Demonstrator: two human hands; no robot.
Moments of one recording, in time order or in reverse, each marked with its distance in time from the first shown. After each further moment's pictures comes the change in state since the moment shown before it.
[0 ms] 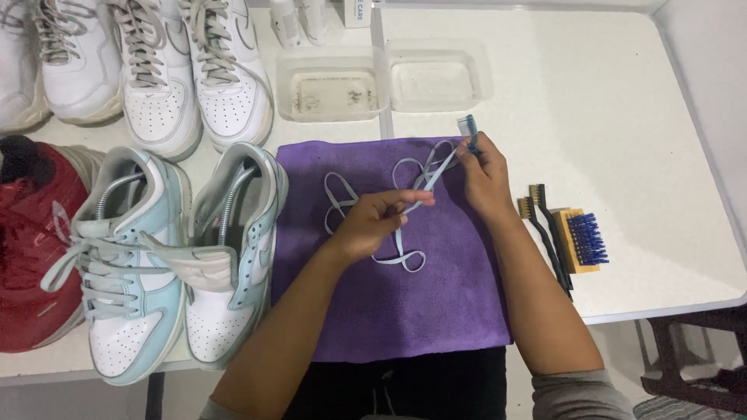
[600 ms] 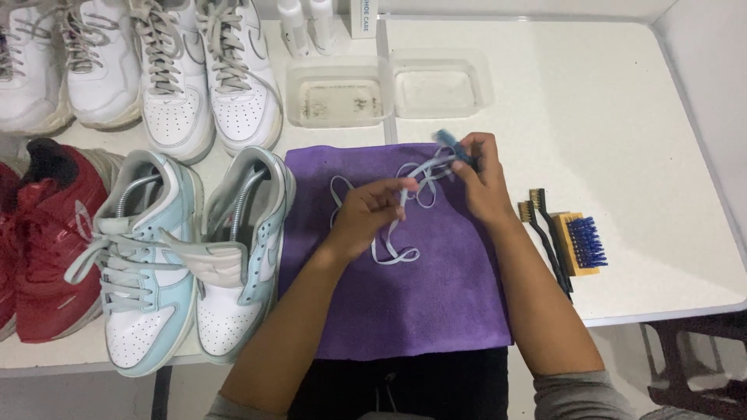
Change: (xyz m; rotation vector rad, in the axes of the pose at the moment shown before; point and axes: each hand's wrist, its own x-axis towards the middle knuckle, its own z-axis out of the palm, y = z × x) left_hand 0.007 -0.040 -0.018 -0.058 0.157 0.065; right_hand -0.006 -0.010 -0.003 0.004 -0.096 -0.038
